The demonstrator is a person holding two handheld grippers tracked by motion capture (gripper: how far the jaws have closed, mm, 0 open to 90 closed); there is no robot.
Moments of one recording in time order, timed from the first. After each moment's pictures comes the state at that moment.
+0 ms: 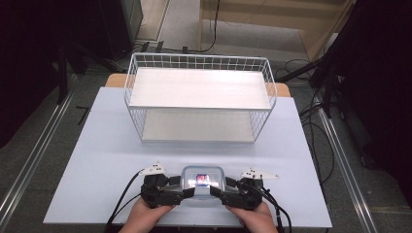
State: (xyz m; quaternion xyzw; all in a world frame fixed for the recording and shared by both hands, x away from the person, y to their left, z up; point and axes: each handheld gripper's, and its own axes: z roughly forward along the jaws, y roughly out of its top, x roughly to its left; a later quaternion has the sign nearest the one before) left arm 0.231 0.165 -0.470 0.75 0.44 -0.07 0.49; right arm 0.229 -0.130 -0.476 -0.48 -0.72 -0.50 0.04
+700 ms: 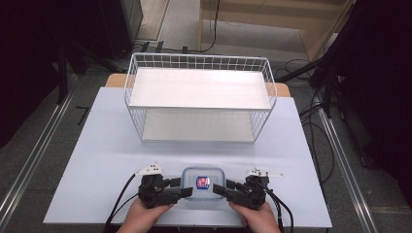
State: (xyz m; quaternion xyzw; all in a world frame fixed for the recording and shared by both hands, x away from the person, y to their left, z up) left arm 0.228 0.171 -0.467 0.75 0.43 -0.07 0.49; right arm 0.232 -0.141 -0.479 -0.50 -0.69 -0.51 0.10
